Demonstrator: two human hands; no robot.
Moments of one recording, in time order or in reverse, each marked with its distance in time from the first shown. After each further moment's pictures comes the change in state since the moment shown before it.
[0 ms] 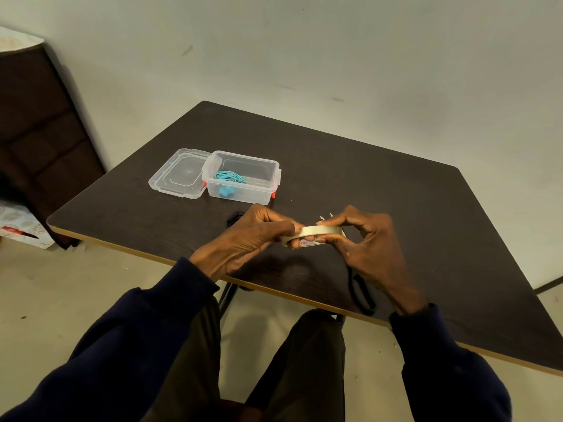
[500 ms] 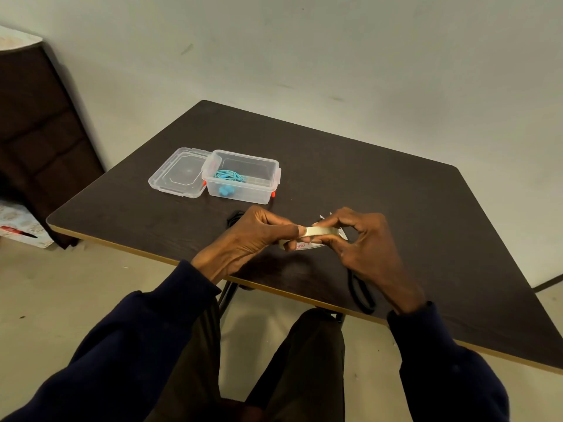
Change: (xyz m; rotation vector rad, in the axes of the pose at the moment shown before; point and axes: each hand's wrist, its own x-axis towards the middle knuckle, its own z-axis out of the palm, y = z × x) left_hand 0.000 -0.004 0.000 0.062 0.031 -0.007; right_hand 0.002 0.000 0.004 -0.086 -0.042 -0.032
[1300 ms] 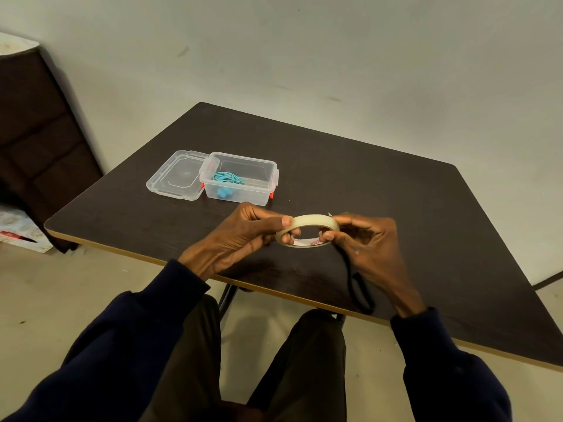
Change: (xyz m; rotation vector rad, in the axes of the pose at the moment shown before) left_hand 0.000 0.000 -0.017 -0.284 -0.161 0.025; right_hand -0.012 -0.001 0.001 0.385 0.103 0.212
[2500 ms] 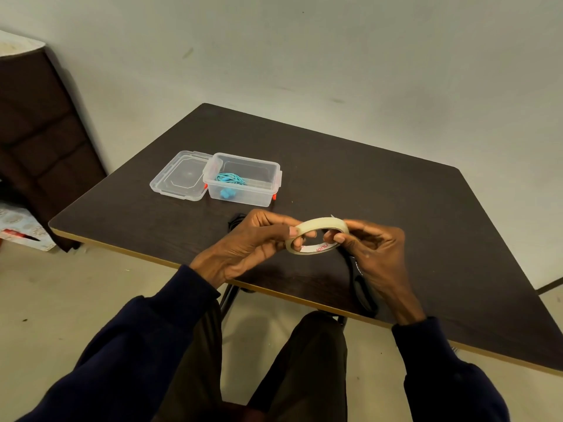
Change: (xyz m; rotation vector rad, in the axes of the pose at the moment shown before) left_hand -0.001 -0.009 0.009 -0.127 -0.081 0.035; right_hand -0.010 0.004 0.003 0.181 0.118 0.078
